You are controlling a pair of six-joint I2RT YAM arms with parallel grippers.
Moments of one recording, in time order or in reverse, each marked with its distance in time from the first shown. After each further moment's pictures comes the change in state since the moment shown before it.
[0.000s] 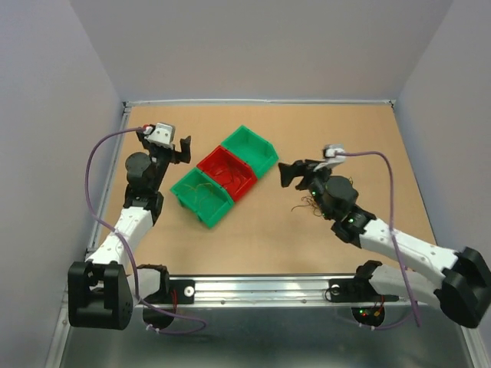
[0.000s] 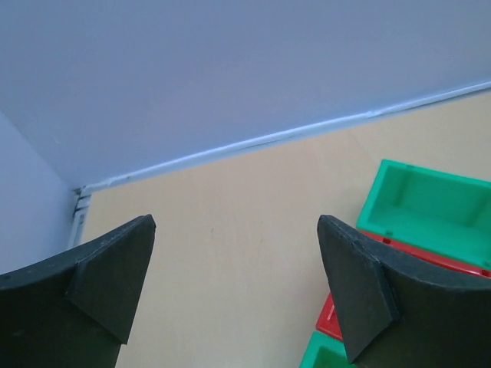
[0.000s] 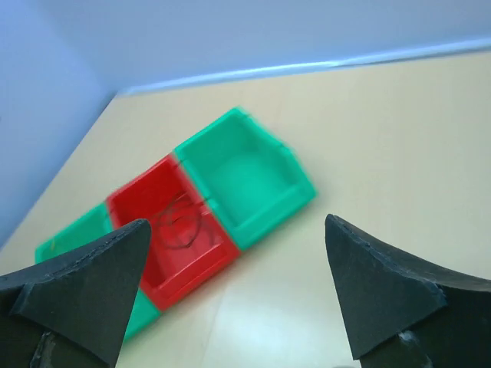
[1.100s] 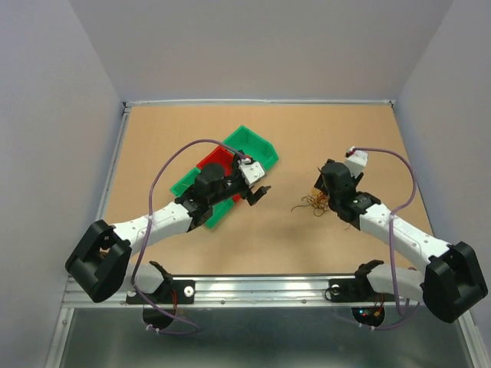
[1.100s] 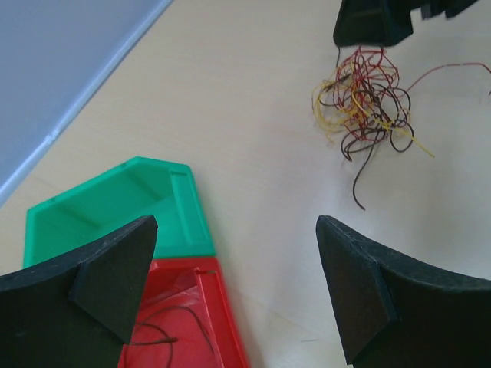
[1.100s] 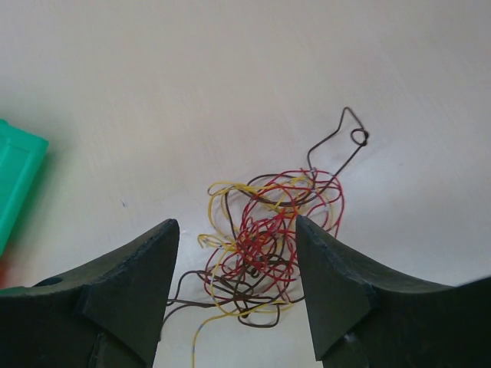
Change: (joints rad) left arm -0.642 0.214 0.073 -0.122 0.158 0.178; right arm -0.238 -0.028 0.082 -0.773 0.369 0.372
